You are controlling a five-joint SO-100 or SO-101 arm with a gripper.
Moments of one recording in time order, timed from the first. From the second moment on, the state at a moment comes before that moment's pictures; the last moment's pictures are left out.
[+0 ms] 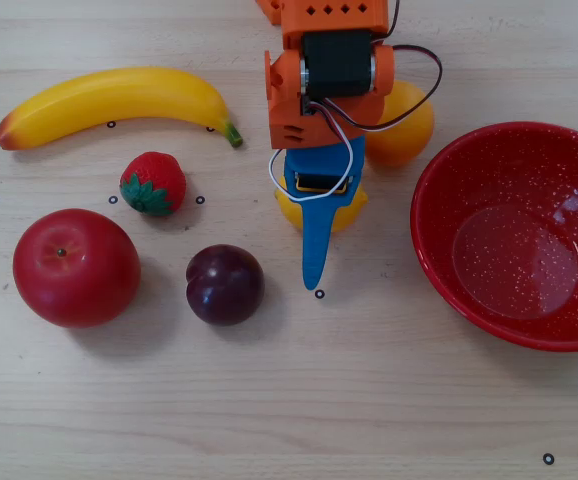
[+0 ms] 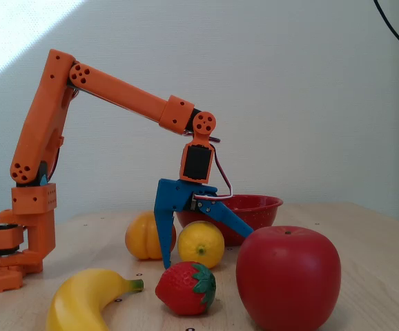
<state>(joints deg) 2.3 66.5 89.3 76.7 1.1</state>
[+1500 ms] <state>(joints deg) 4.0 64.9 86.8 76.8 1.1</state>
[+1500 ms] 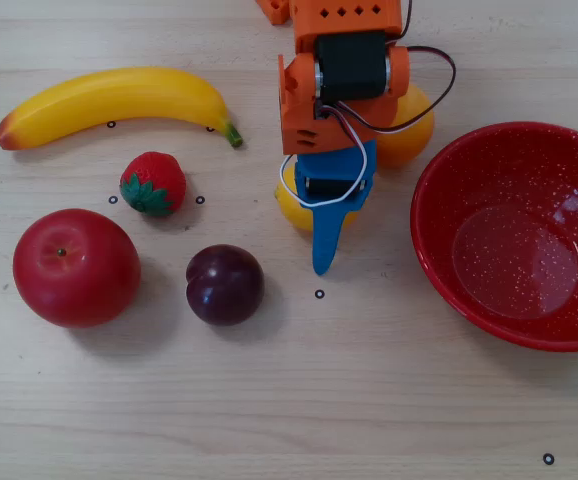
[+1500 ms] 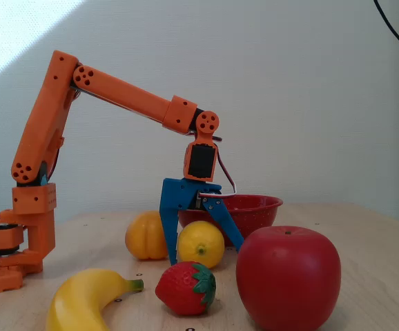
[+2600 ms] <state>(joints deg) 2.0 66.7 83.9 84.0 4.0</state>
